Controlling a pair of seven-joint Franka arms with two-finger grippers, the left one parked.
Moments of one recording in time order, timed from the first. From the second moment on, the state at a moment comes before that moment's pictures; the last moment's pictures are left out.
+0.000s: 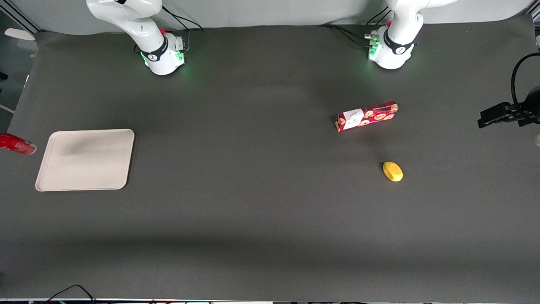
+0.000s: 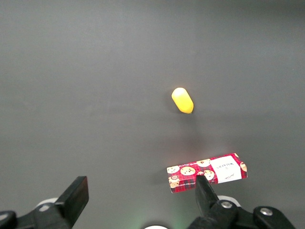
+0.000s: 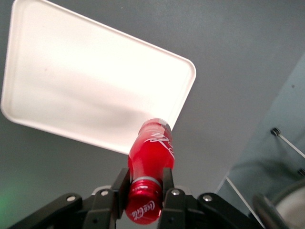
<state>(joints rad) 0.07 0.30 -0.69 -1.69 -0.05 1.88 -0.95</state>
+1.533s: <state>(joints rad) 0.04 0.36 -0.80 -1.95 0.17 2.12 -1.11</state>
